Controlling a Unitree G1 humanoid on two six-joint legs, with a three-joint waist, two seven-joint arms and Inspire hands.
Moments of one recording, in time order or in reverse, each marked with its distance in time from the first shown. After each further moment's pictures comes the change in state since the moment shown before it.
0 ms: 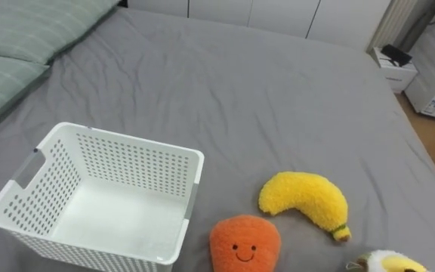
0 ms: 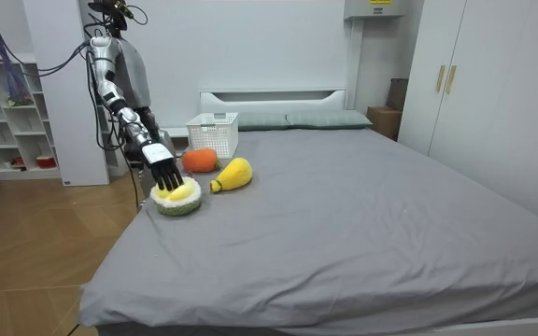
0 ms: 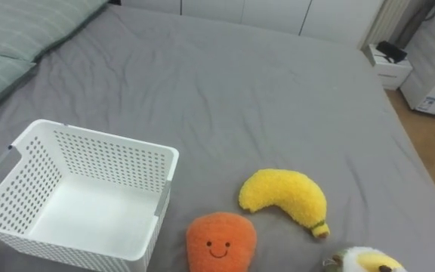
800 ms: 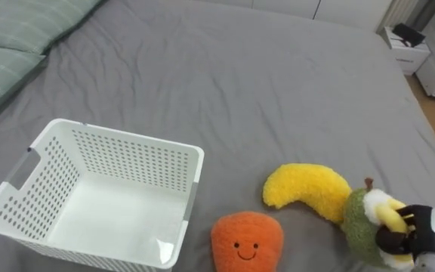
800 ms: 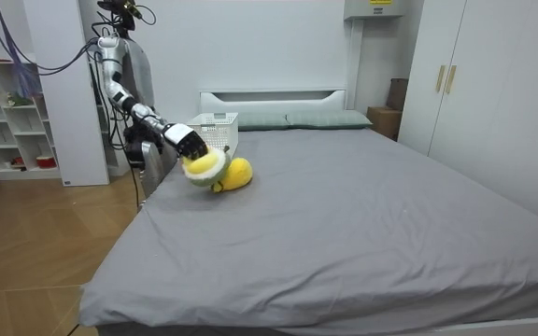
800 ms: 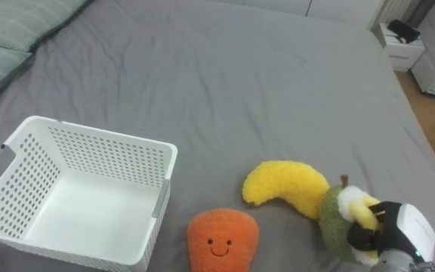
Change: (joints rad) left arm -0.001 0.001 0.004 -0.037 -0.019 -0.059 0.012; right arm -0.020 0.017 -0.047 -0.340 0.294 -0.085 -0.166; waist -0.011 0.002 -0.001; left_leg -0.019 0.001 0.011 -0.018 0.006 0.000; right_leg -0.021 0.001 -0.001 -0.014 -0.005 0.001
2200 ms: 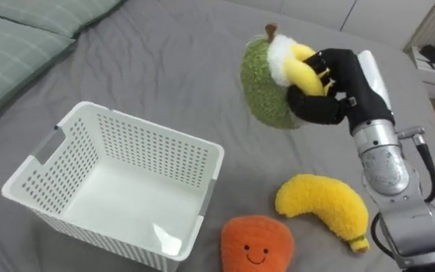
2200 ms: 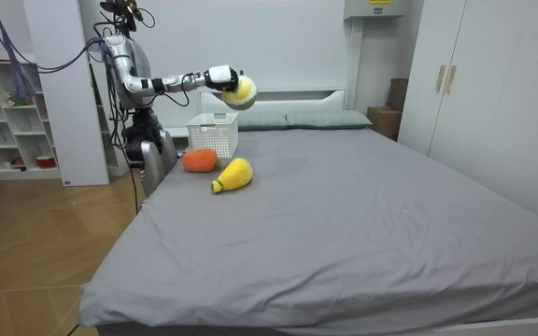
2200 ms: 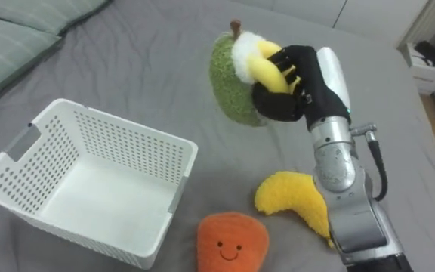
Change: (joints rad) left arm -0.051 0.001 0.002 0.004 -0.027 -0.006 -0.077; right arm -0.273 -0.026 0.310 -0.633 0.180 0.050 0.306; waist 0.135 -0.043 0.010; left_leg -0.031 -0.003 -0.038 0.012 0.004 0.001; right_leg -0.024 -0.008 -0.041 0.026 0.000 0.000
